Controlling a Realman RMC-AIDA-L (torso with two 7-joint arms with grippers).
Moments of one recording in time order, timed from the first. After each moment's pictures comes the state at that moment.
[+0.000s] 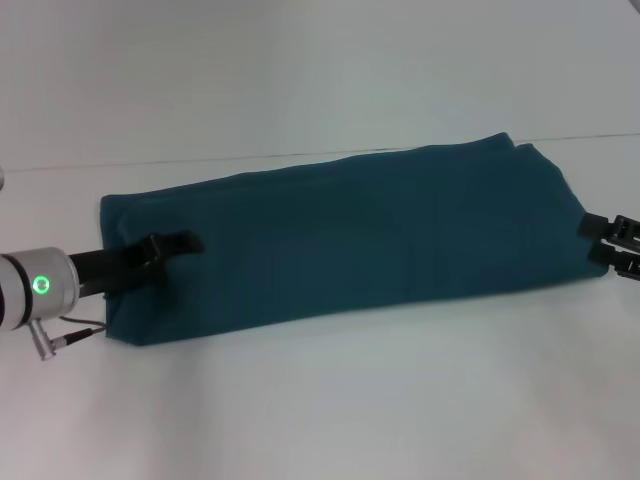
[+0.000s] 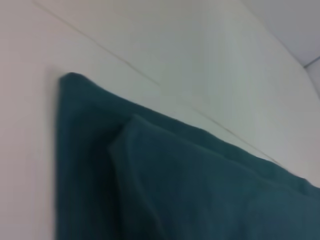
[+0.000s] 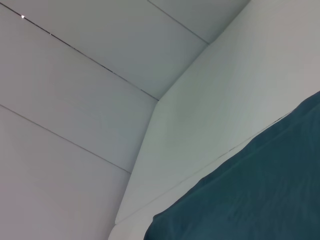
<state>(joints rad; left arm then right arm) -0.60 -2.16 0.87 0.73 2.15 0.90 -2.56 0.38 1.92 -0.50 -0.55 -1.84 -1.56 2.10</state>
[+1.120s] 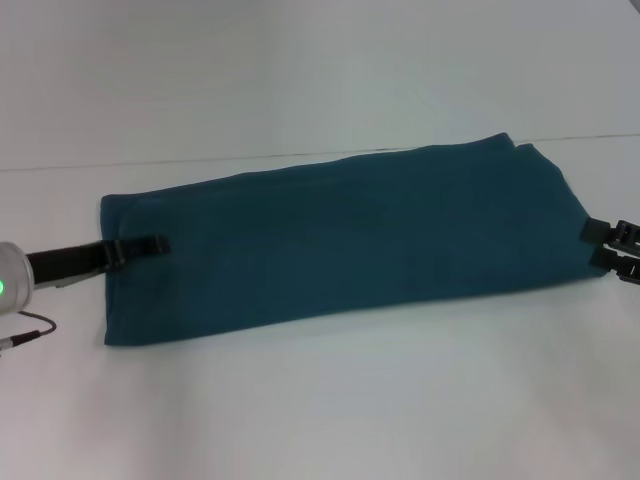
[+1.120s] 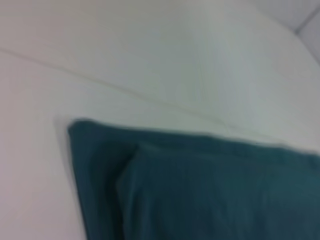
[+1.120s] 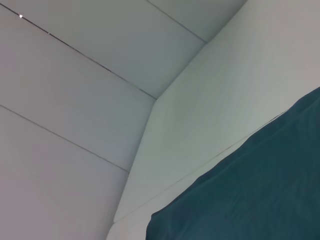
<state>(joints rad) -0.57 -2.15 0.78 0.85 2.26 0.99 -2.41 0.37 1.91 -0.50 -0.54 -1.84 -1.56 2.09</state>
